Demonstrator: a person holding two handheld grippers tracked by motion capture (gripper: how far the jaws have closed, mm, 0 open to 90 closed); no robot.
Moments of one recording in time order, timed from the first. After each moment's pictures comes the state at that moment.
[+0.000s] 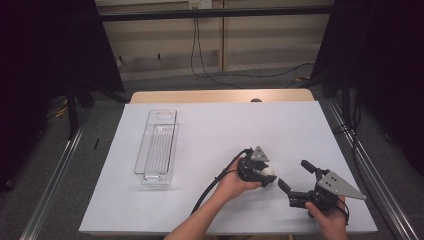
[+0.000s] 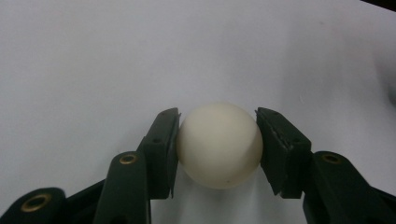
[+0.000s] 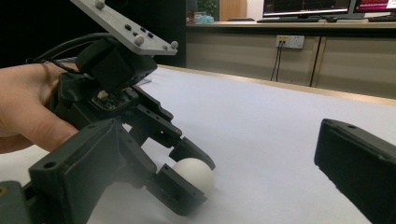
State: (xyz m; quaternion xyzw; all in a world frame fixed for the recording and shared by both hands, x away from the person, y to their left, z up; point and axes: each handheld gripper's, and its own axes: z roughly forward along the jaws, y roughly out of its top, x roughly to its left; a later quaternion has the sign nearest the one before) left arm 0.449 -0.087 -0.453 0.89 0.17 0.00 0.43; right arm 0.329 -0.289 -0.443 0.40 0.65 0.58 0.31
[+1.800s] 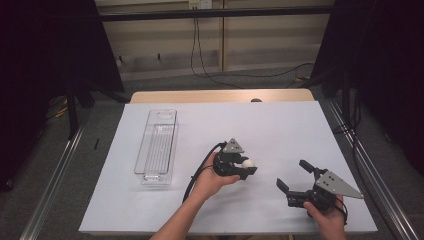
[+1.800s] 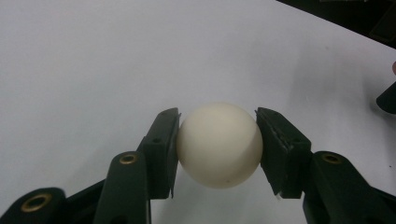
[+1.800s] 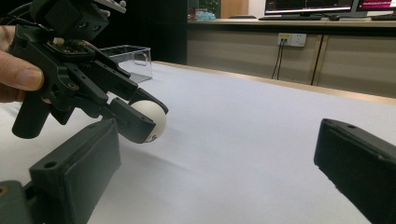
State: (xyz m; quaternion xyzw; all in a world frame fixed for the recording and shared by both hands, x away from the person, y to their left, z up) left arm 0.455 -0.023 -0.425 0.86 0.22 0.02 0.45; right arm 0.332 -0.286 -0.444 0.39 0.65 0.57 0.31
